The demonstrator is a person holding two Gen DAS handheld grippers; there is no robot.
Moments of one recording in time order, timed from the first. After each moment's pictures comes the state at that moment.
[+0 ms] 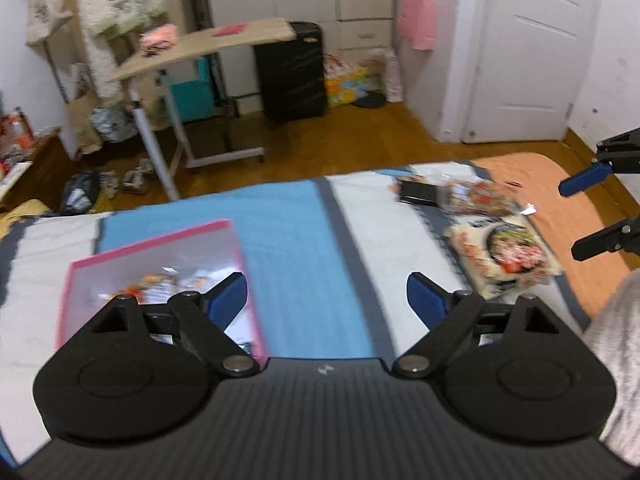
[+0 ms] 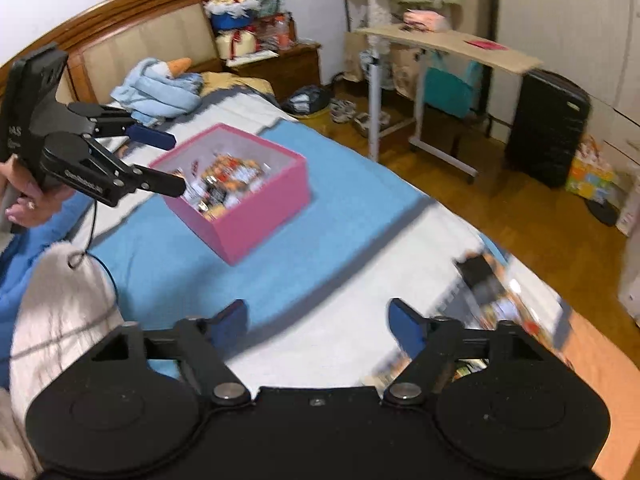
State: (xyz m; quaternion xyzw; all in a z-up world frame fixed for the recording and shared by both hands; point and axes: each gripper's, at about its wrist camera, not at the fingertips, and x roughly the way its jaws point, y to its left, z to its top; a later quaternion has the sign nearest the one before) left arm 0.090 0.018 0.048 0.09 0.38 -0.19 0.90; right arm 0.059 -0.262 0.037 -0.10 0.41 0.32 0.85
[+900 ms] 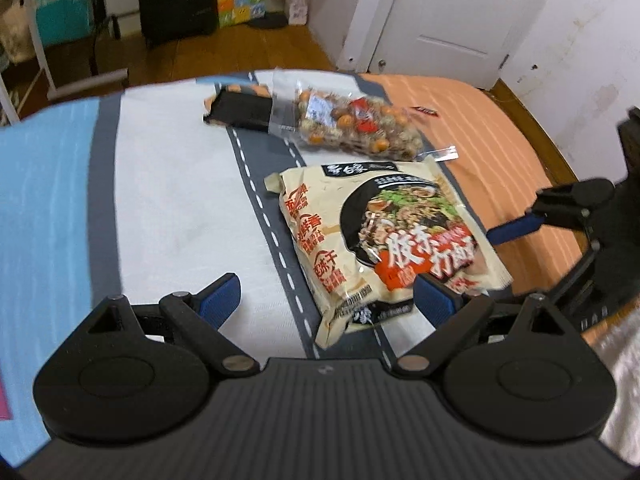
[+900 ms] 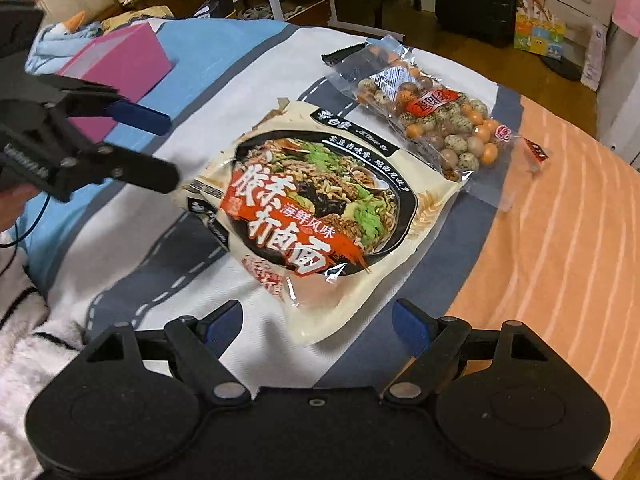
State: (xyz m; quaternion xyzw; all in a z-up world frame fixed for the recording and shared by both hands) left arm 0.162 -0.183 -0.124 0.03 0.48 -0.30 0.82; right arm 0.090 -0.400 -0.153 -0.05 0.53 0.24 0.81
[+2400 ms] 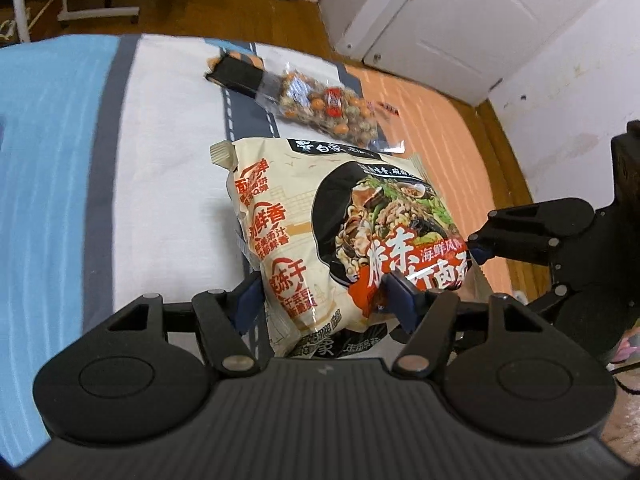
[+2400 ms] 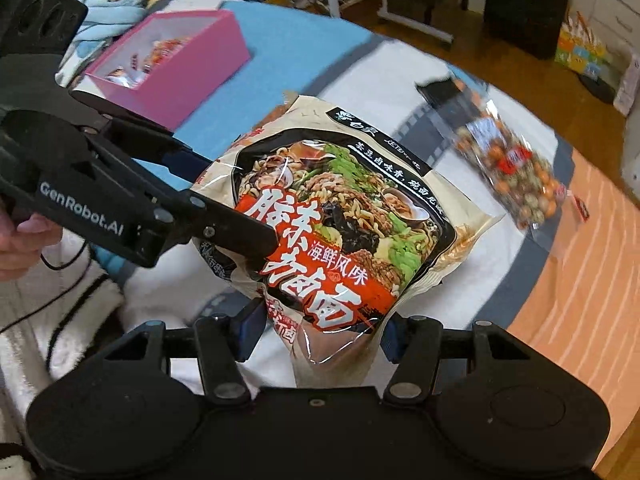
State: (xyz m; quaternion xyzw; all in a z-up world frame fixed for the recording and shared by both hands) left arm 0.110 -0.145 -0.059 -0.08 0.54 -0.29 0.79; right arm 0.066 -0.315 -0.067 -0.09 0.56 0.28 0.78
